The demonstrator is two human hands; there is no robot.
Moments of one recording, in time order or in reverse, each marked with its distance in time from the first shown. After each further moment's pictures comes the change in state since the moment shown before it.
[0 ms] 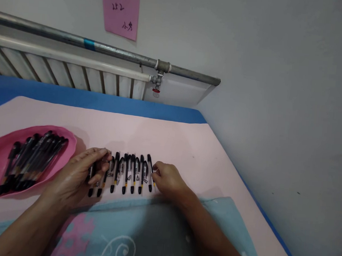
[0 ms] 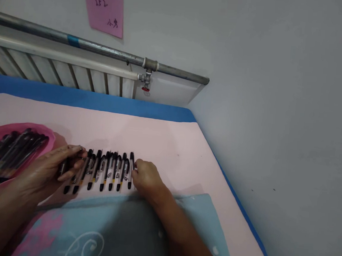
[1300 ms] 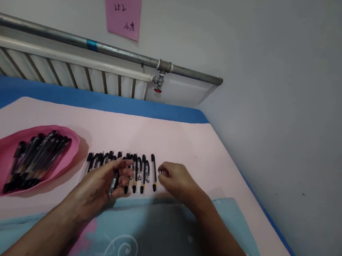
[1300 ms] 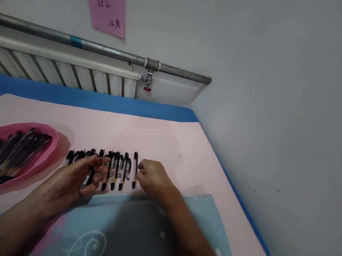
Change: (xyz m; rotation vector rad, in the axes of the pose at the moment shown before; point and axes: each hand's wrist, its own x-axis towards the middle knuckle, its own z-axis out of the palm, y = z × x) left_hand -0.016 -0.013 0.021 -0.206 -0.151 -0.391; right_hand -0.012 -0.002 -0.028 0.100 -0.035 0.006
